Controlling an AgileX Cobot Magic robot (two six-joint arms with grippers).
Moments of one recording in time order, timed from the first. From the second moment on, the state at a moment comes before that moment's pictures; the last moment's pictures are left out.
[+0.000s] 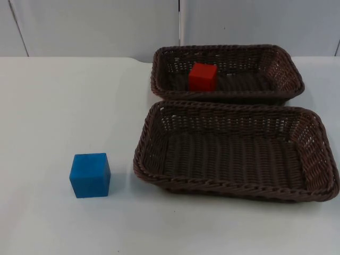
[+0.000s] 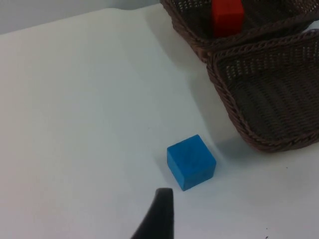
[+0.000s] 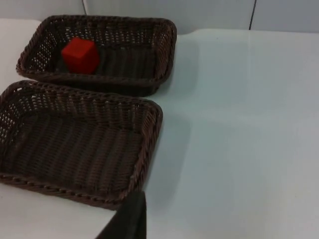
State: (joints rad) right arm 0.11 0.40 -0.75 0.03 0.98 -0.04; left arm -0.40 0.48 -0.54 0.00 0.73 -0.02
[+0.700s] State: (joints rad) right arm 0.11 1.04 -1.13 0.03 0.90 -0.11; left arm -0.40 0.48 -0.54 0.00 0.73 -0.02
